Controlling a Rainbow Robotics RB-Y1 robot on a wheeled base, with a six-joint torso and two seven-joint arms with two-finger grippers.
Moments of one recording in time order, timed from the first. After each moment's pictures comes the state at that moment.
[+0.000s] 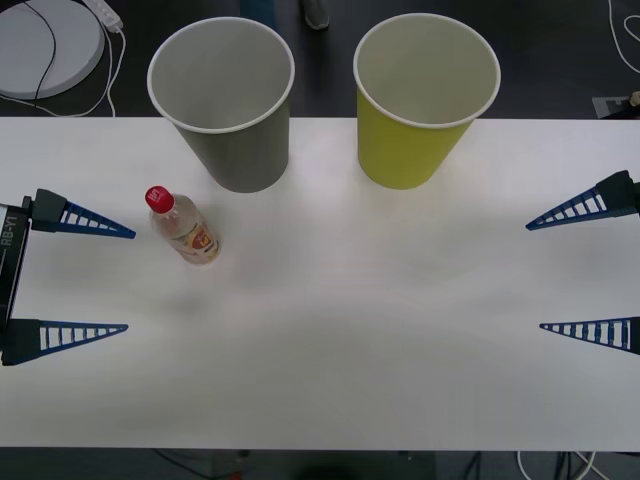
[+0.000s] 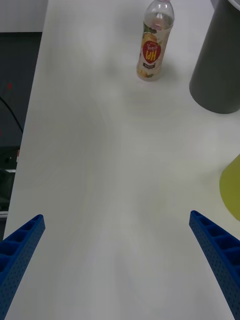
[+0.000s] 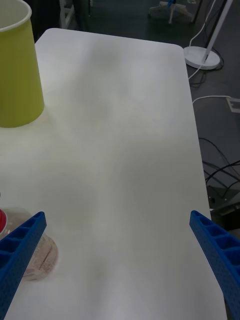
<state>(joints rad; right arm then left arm) 0.13 -1.18 -0.29 -2.08 1.23 -1.26 -0.19 0.07 1.15 0.15 -1.85 -1.04 -1.28 0.06</state>
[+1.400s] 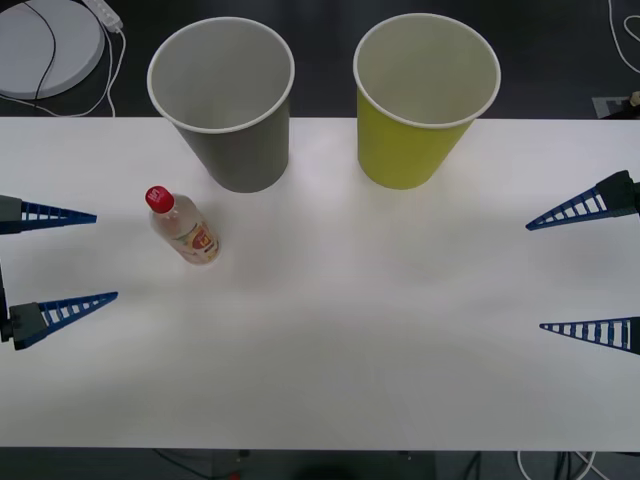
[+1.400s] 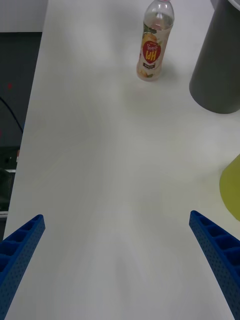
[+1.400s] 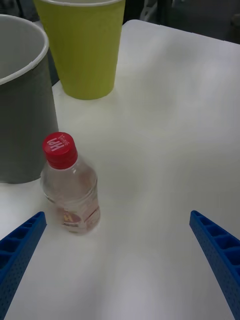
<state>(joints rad) 0.13 -1.18 -0.29 -2.08 1.23 -1.26 -0.19 0.27 1.20 0.15 -1.82 -0.89 -0.94 -0.04</state>
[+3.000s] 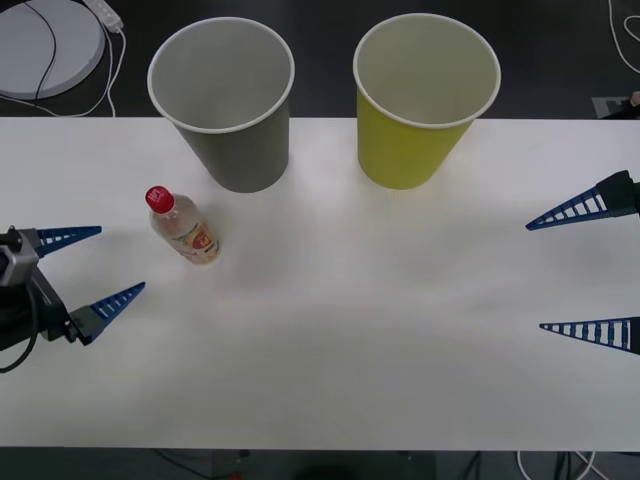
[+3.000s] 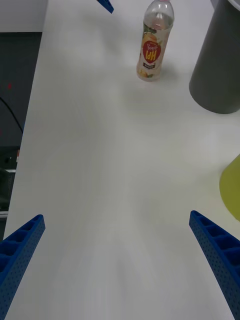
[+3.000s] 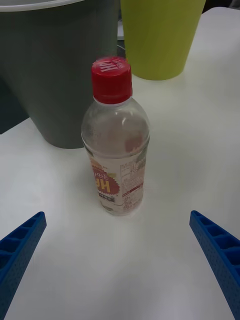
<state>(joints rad) 0.13 -1.18 -0.29 -2.08 1.23 -1.26 -0.19 0.29 1.00 -0.01 -1.76 -0.90 -0.61 -0.20</state>
